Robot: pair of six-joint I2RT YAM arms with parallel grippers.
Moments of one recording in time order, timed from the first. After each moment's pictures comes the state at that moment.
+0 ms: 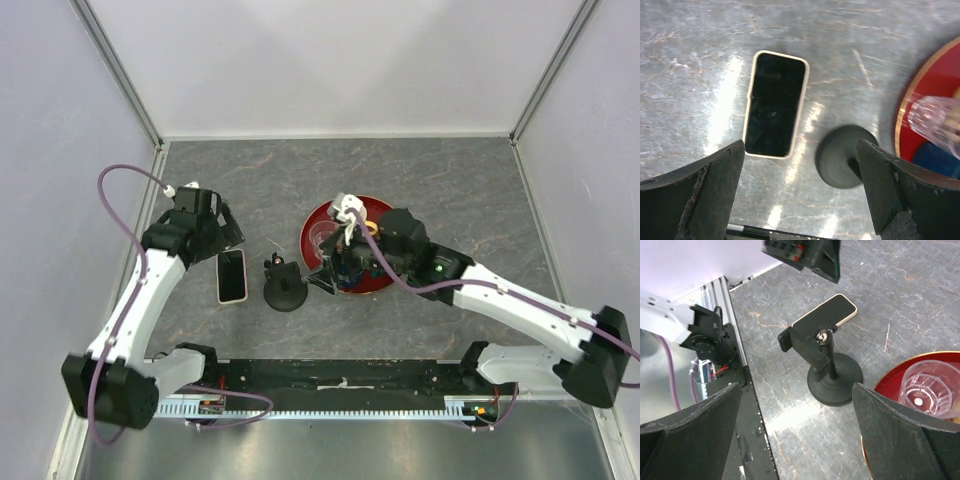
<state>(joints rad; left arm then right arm) -0.20 1.06 1.02 -0.85 -0.17 -0.55 0.93 1.23 1.01 -0.06 -0.34 0.15</state>
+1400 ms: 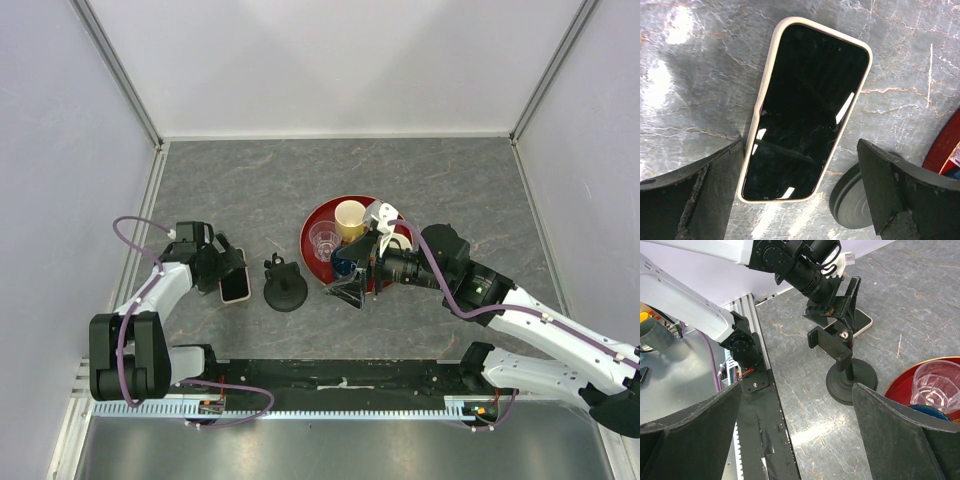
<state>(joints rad) 0.04 1.24 0.59 -0.40 0.07 -0.61 0.93 0.93 0.89 -0.08 -0.36 0.23</state>
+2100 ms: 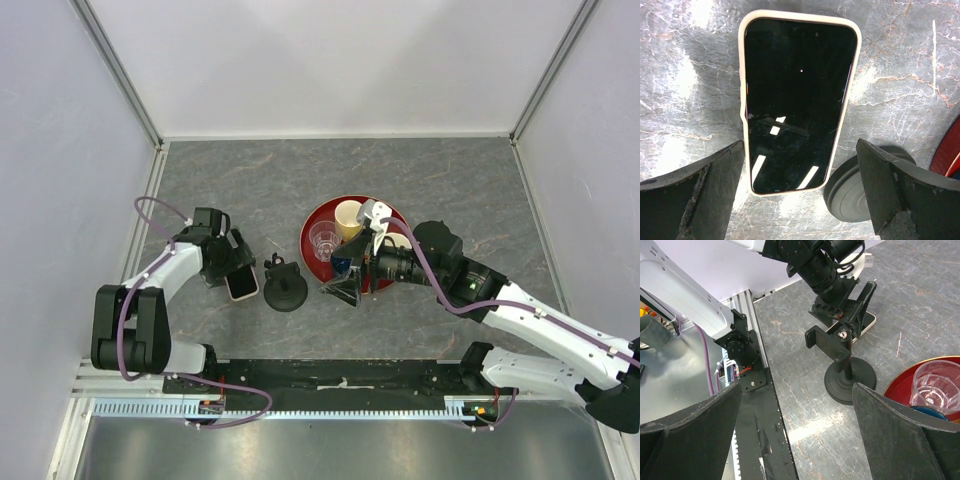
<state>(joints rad) -0.07 1.38 0.73 -0.50 0.05 -0.60 0.93 0.98 0.90 -0.08 -0.37 0.22</state>
